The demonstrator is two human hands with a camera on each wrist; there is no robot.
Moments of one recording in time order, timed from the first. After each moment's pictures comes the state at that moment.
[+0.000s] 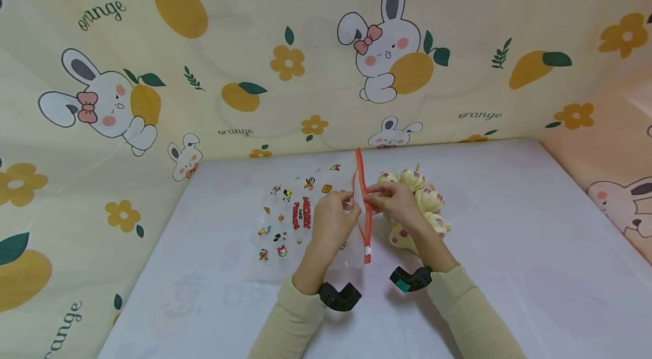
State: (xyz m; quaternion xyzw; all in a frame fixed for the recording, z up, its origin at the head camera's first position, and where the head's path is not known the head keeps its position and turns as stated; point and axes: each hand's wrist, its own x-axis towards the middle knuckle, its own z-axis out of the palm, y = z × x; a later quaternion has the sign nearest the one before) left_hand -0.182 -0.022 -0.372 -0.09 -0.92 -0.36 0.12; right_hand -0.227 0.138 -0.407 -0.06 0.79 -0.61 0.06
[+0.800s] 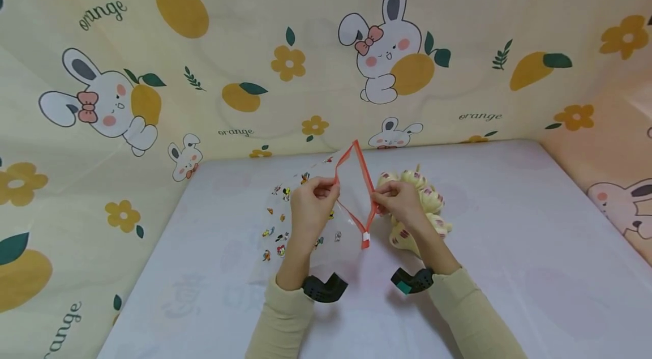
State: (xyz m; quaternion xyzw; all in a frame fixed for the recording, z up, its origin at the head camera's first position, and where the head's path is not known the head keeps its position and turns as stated) left_hand -0.191 -0.053 -0.357 -0.08 -0.83 -0.52 0.19; right_hand -0.223 0.140 -0.400 0.02 0.81 -0.59 0.04
